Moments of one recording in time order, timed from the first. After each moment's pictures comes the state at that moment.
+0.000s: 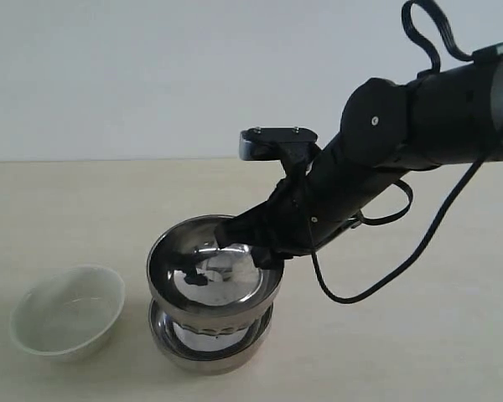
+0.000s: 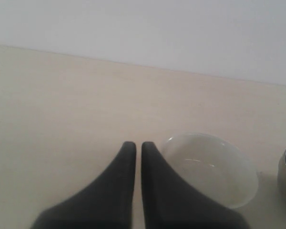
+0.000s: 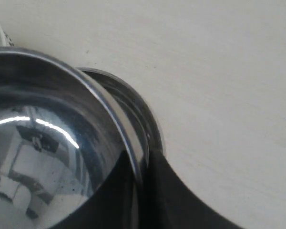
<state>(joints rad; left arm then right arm) 0.06 0.00 0.00 -0.12 0.31 -0.01 0.62 1.78 -1.19 0.39 0.54 -0.12</state>
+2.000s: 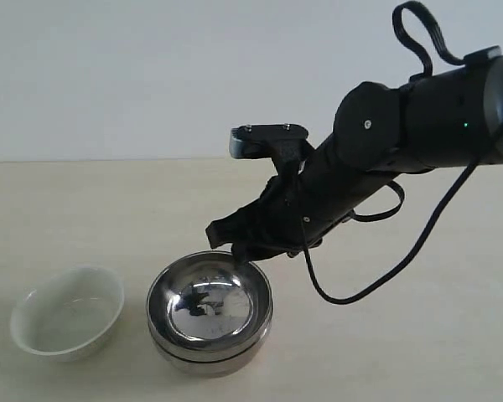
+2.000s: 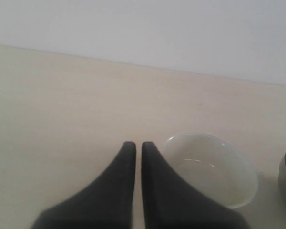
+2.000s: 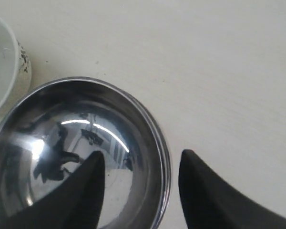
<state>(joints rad) 0.06 0.00 0.00 -0.12 0.31 -0.01 0.64 1.77 -1.19 0.40 0.50 -0.15</state>
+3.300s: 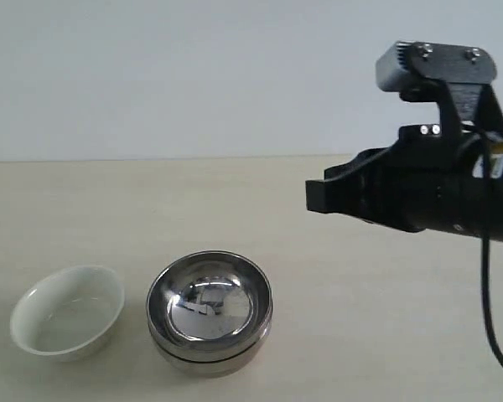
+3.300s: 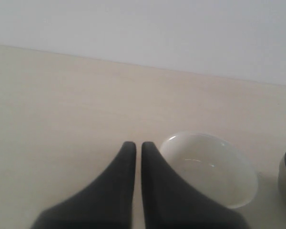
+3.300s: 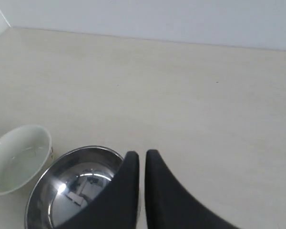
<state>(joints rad) 0.06 0.00 0.00 -0.12 0.31 -0.01 0.64 1.18 -0.68 0.34 -0.01 -0.08</state>
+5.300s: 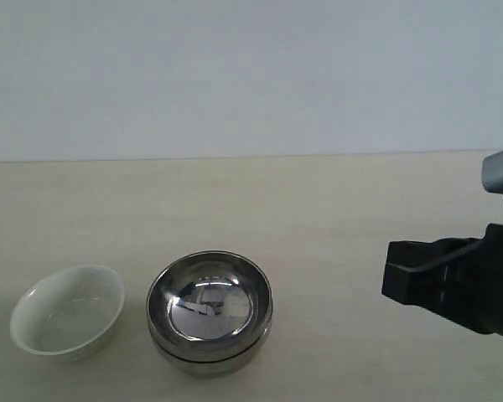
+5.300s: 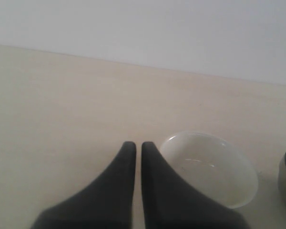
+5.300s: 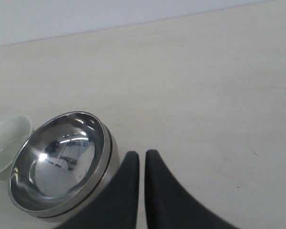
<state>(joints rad) 0.06 0.00 0.00 -0.12 0.31 -0.01 0.64 1.01 -0.34 0.37 -0.20 0.07</state>
